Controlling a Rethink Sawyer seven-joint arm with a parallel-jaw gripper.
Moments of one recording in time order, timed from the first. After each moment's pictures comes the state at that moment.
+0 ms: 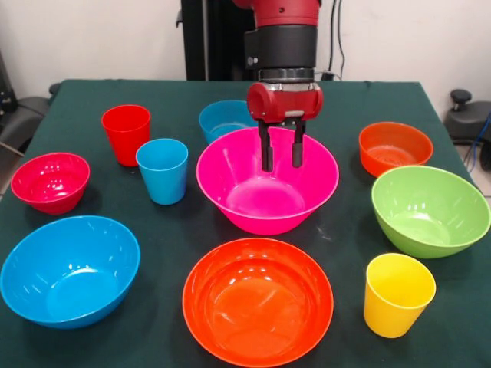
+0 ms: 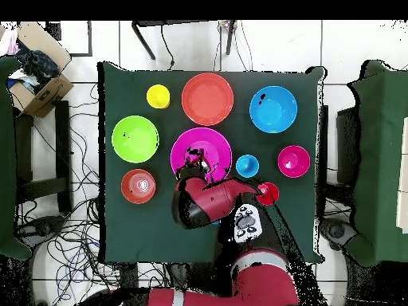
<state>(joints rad) -0.21 -0.56 0.01 1.78 -0.62 -0.20 1.58</state>
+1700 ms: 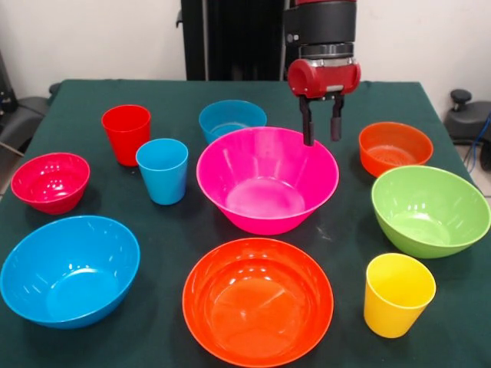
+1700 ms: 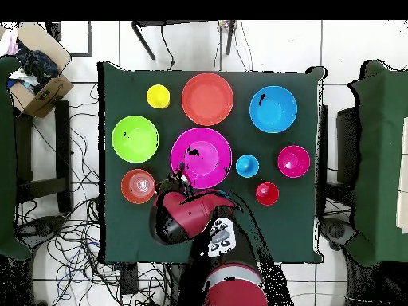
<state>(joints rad) -0.12 -0.62 0.01 1.90 -0.54 -0.20 1.58</state>
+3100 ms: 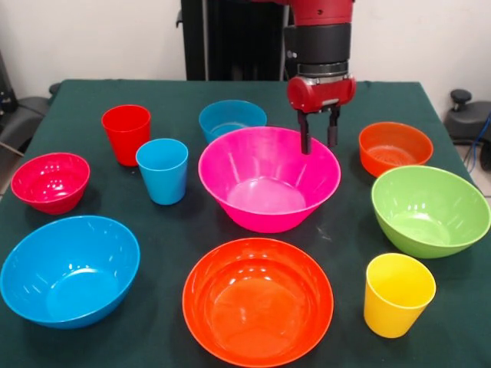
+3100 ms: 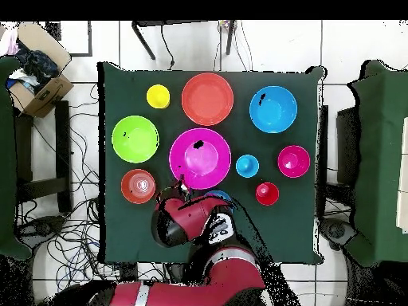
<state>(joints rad) -0.13 -0.52 0.02 1.90 -0.54 -0.20 1.60</state>
